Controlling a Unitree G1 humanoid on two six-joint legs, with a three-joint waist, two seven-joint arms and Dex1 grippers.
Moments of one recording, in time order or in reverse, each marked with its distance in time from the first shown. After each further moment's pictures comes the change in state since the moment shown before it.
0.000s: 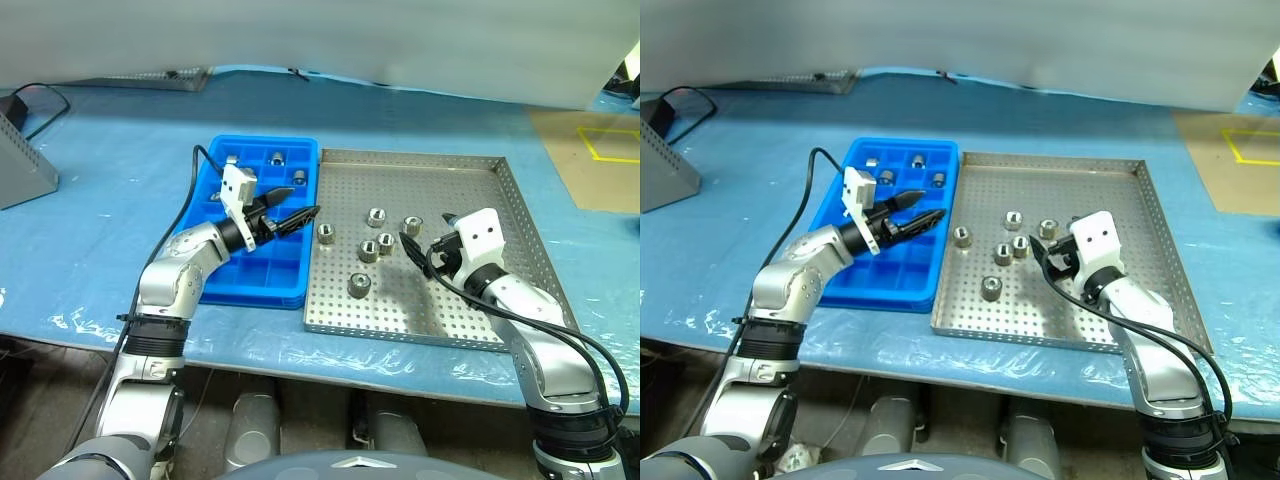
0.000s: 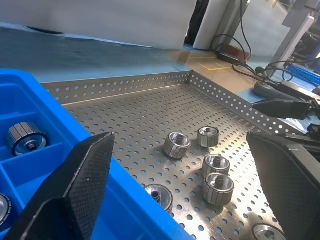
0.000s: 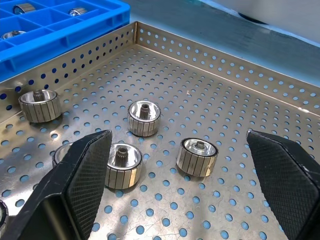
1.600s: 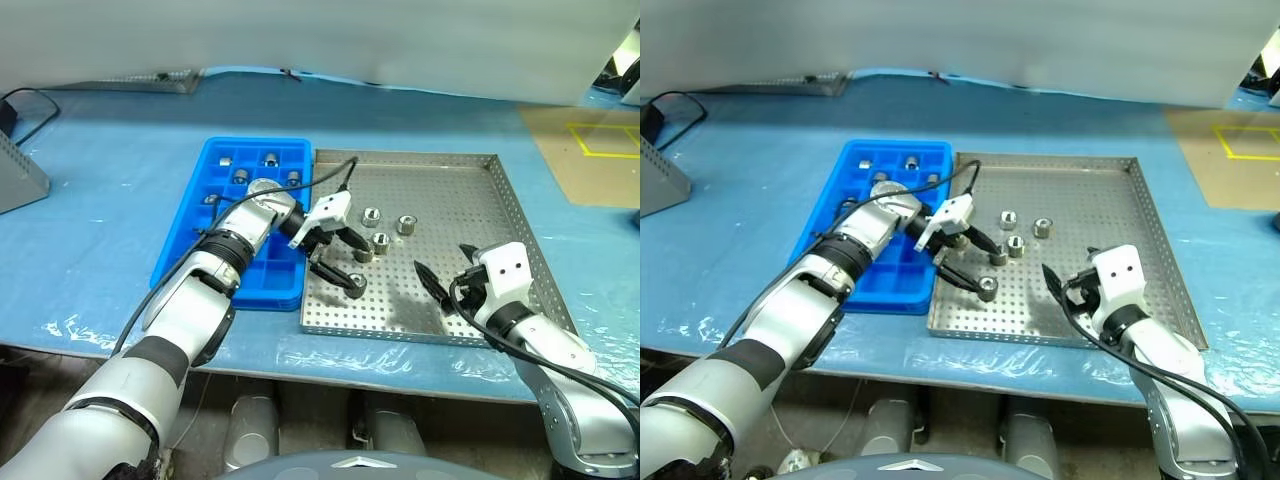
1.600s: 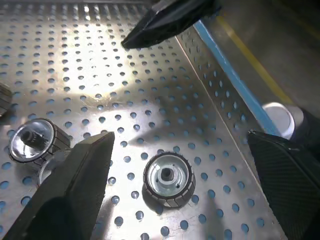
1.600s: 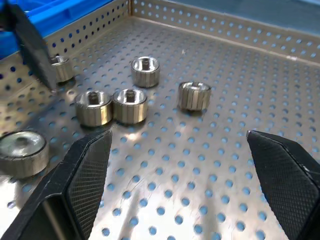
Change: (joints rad) left arm -0.612 -0.142 -0.438 0.987 0.447 -0.633 -0.821; right arm 0.287 0.013 -0.101 -0.240 0.125 0.066 0.049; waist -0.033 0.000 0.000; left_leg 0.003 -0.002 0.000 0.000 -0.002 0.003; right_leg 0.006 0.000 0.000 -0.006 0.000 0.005
